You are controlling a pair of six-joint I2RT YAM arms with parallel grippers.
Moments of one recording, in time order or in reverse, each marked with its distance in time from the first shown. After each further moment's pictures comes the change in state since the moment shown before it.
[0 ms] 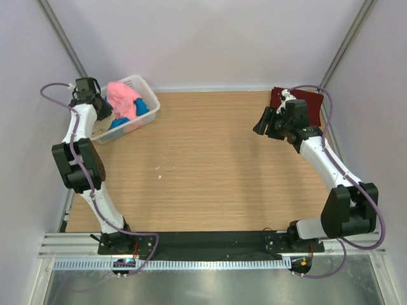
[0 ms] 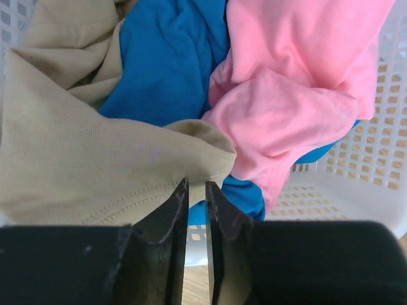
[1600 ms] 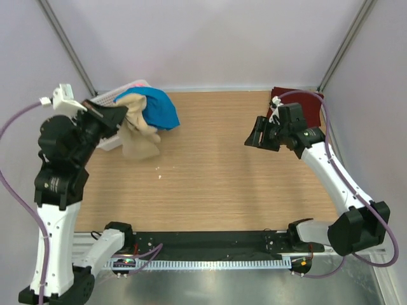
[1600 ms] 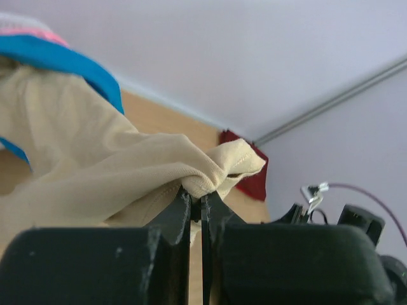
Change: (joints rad) left arm -0.394 -1.012 -0.194 -0.071 0.113 -0.271; right arm 0.135 -0.105 0.076 -0.328 -0.060 0.069
